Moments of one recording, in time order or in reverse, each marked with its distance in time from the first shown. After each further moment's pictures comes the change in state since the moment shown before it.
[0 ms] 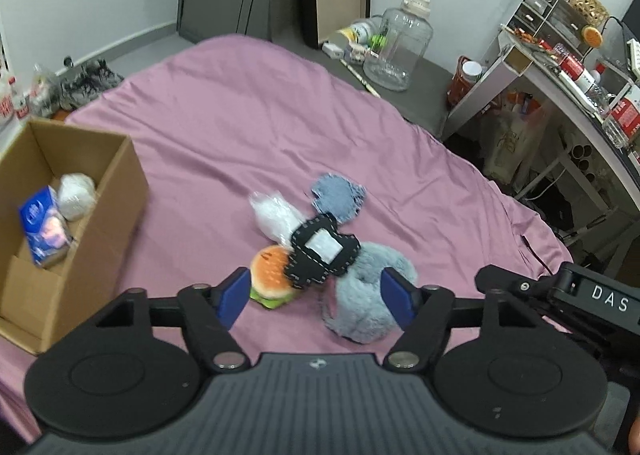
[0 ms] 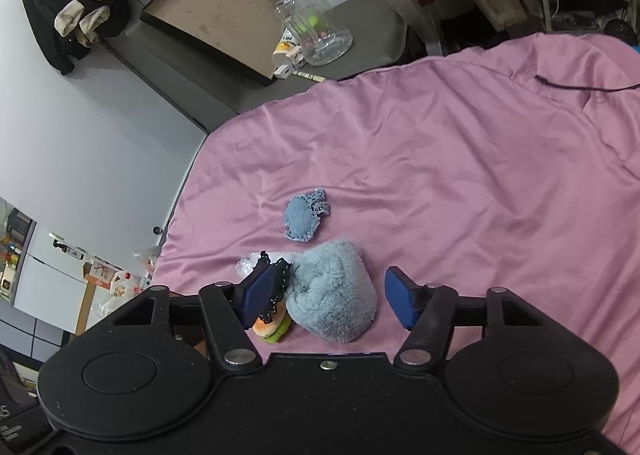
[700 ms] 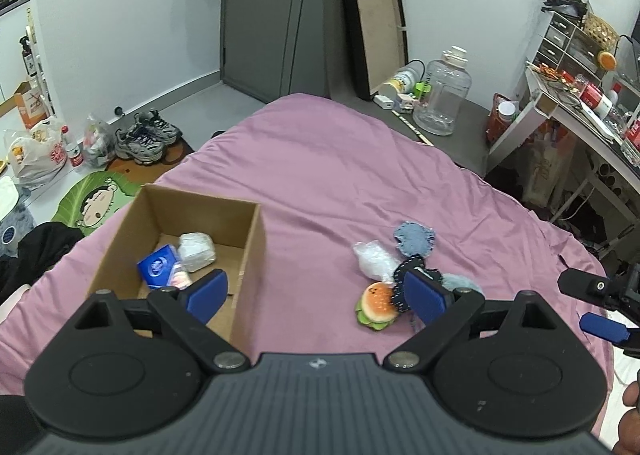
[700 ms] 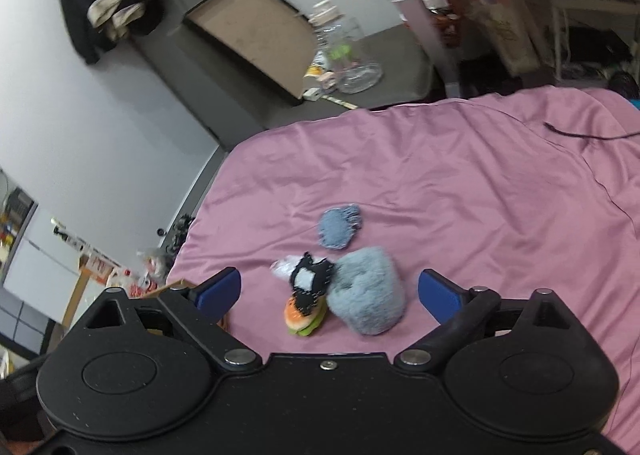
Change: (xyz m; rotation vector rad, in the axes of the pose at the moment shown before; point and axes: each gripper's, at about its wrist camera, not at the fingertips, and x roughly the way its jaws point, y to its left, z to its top) left arm -0.085 0.059 0.020 0.064 -0.121 0.125; right arm -0.048 0.047 -0.014 -0.081 -0.094 -0.021
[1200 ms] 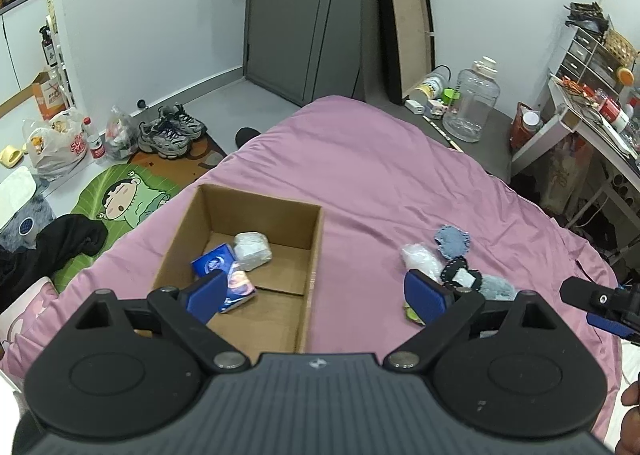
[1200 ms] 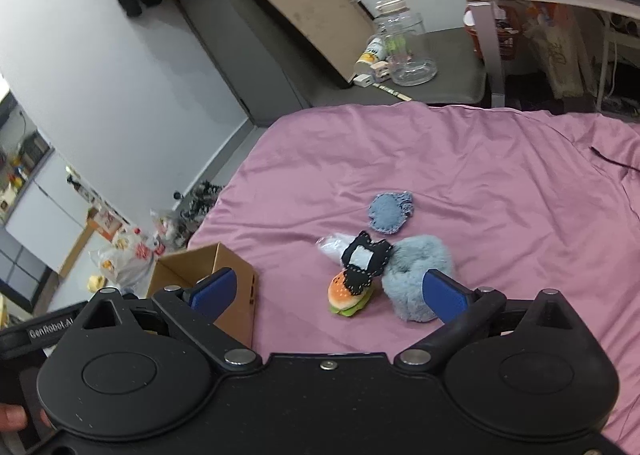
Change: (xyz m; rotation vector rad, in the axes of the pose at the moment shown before) left arm -0.020 0.057 0.007 -0.027 0.012 0.033; right arm 0.002 0.063 -0.021 -0.153 0.028 0.036
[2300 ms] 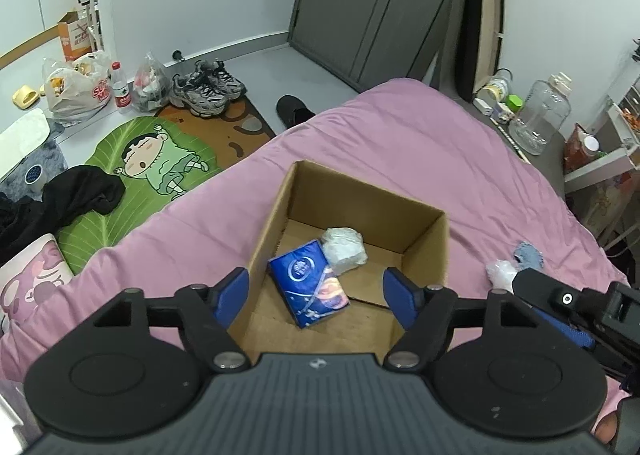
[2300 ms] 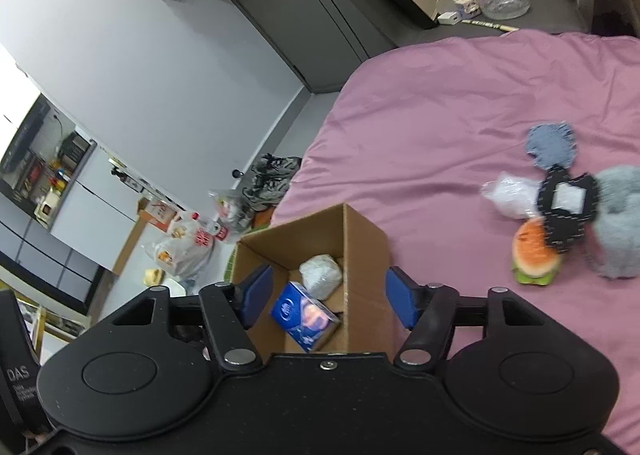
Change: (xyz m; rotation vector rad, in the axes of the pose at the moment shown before) left arm 0.064 0.111 0.011 -0.145 0.084 0.020; right arm 0.099 0.119 -0.033 0.040 0.094 0.141
